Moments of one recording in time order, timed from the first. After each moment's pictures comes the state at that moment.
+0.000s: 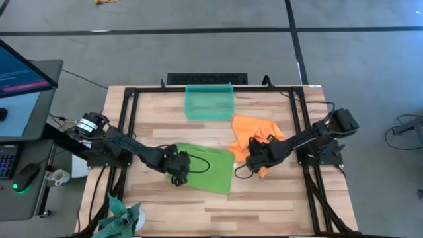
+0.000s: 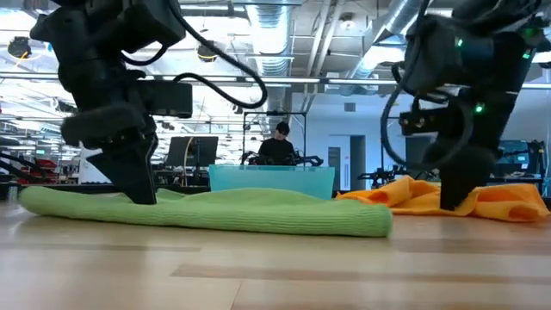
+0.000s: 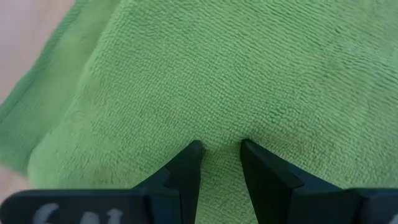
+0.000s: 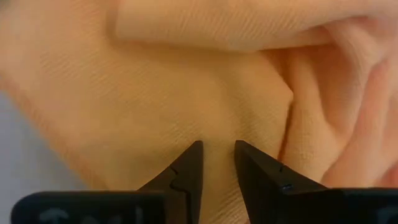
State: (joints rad) left arm -0.33 1.65 0.78 -0.41 -0.31 -0.66; right arm 0.28 1.61 0.73 -0.70 0.41 0.91
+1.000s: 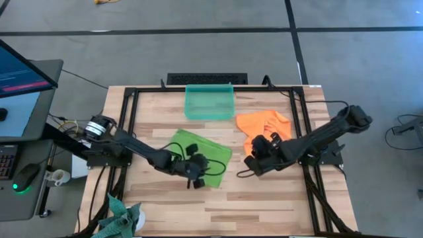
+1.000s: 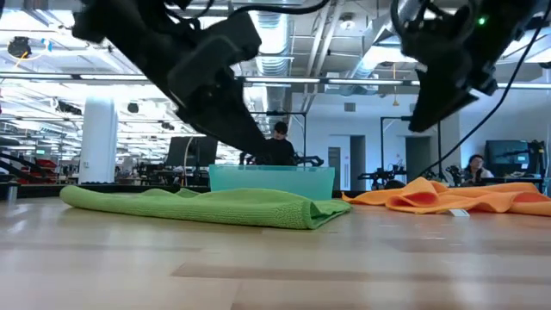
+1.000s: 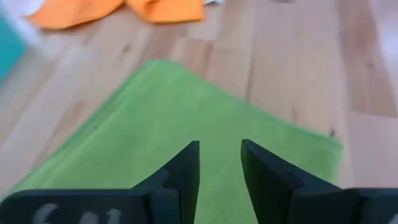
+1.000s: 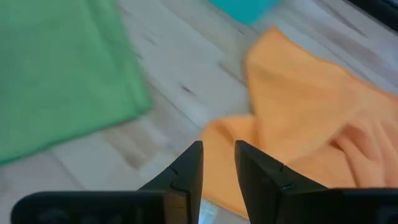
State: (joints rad) left arm -0.33 1.77 0.91 0.09 -0.44 -0.33; right arm 0.42 1.42 0.90 -0.84 0.66 1.08
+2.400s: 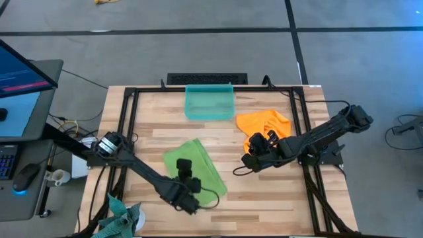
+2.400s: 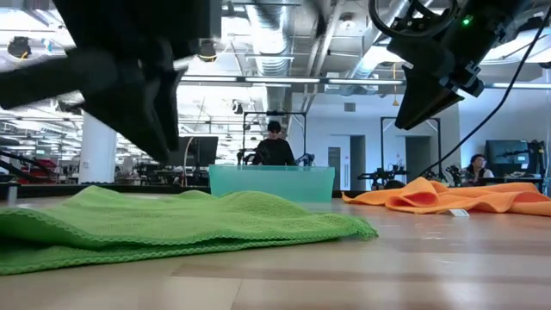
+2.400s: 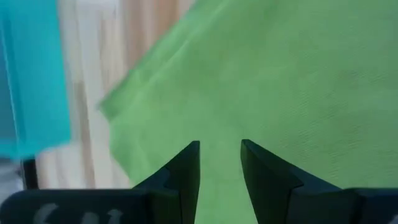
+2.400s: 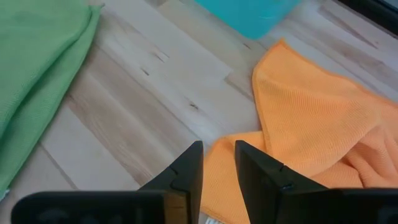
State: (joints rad) left arm -0.56 1.98 1.41 -1.05 -0.60 -0.49; right arm 0.38 1.42 0.90 -0.77 0.66 1.02
